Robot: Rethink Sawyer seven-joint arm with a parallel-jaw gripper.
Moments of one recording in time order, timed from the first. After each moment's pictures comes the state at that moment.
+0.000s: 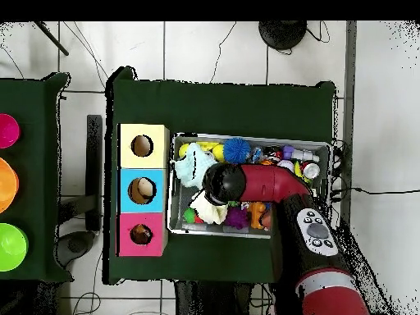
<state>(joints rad) -0.40 -0.55 0.18 1.61 -0.30 0.58 1.98</state>
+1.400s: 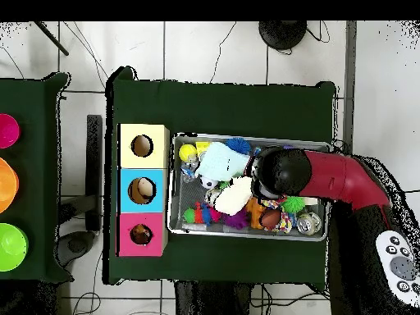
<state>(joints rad) -0.61 -0.75 0.30 1.56 -0.38 0.84 1.89</state>
